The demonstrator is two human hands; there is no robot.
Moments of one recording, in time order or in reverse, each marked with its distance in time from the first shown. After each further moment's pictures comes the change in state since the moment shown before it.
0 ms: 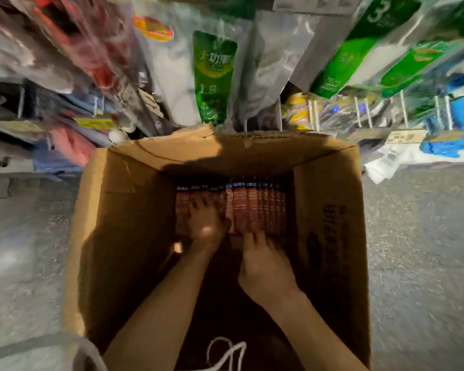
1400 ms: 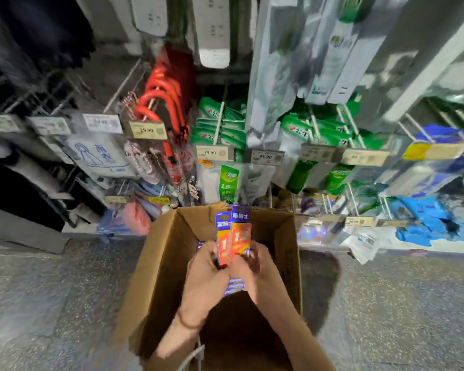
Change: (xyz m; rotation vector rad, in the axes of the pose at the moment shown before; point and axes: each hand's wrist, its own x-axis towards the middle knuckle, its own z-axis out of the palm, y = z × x) left_hand -0.263 0.033 -0.232 -1.144 0.235 0.092; right_hand -0.155 -0.029 -0.112 1.178 0.283 -0.308
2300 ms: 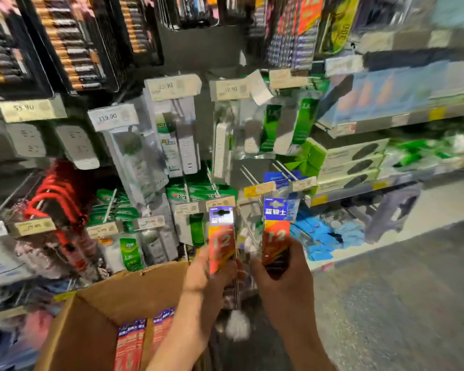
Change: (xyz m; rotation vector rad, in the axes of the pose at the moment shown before) left_hand -0.165 0.170 0.159 -0.393 -0.395 0.249; right_hand -0.177 -0.095 -0.219 -0.104 0.769 -0.369
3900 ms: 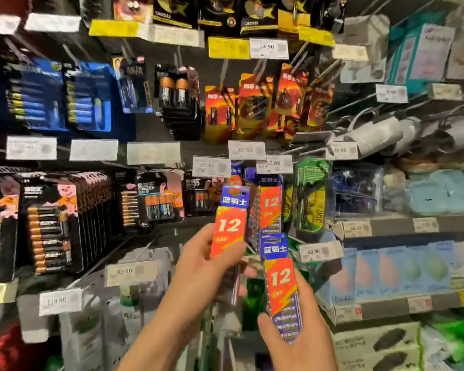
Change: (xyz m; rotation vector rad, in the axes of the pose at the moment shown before) left_hand 0.131 0.265 0.184 0.021 -0.132 0.552; right_hand 0.264 -0.132 -0.093 0.189 -0.174 -0.416
